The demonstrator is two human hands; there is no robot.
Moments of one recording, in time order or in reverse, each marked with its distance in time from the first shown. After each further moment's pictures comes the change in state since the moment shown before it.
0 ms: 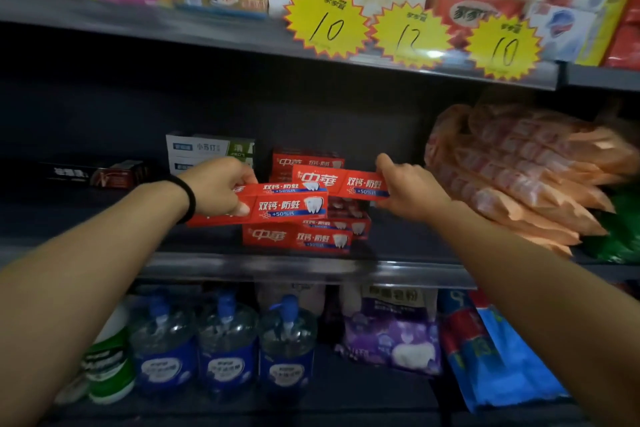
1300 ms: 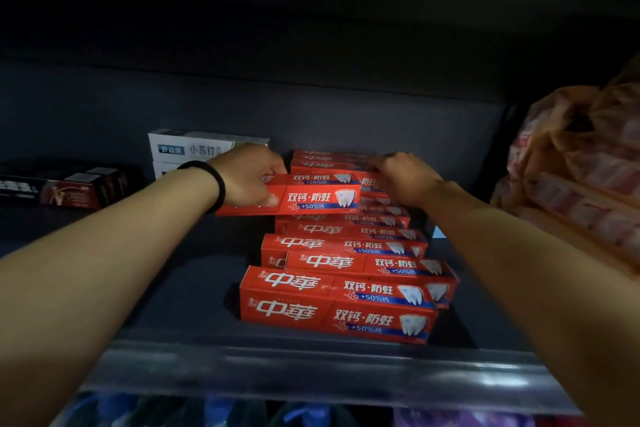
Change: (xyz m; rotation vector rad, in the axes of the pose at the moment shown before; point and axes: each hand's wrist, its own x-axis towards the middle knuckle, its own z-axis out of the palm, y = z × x) left_hand 0.175 -0.056 0.030 0.036 0.041 0.028; right_hand 0.193 0.012 0.132 0.093 -0.143 -0.063
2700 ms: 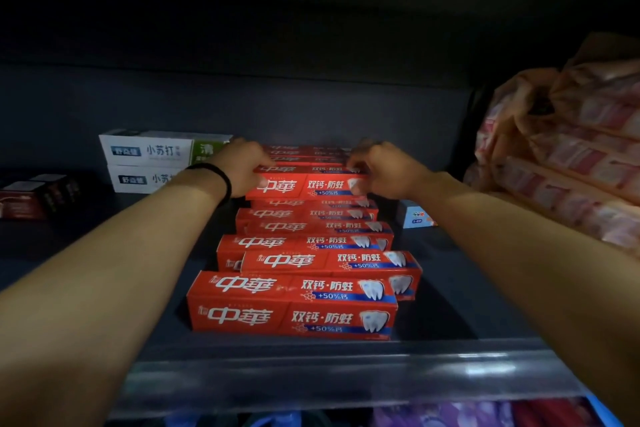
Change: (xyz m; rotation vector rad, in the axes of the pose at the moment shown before) left_hand 0.065 0.007 0.036 0.127 0.124 0.113; right_hand -0.019 0.022 -0.006 0.195 -0.003 -0.046
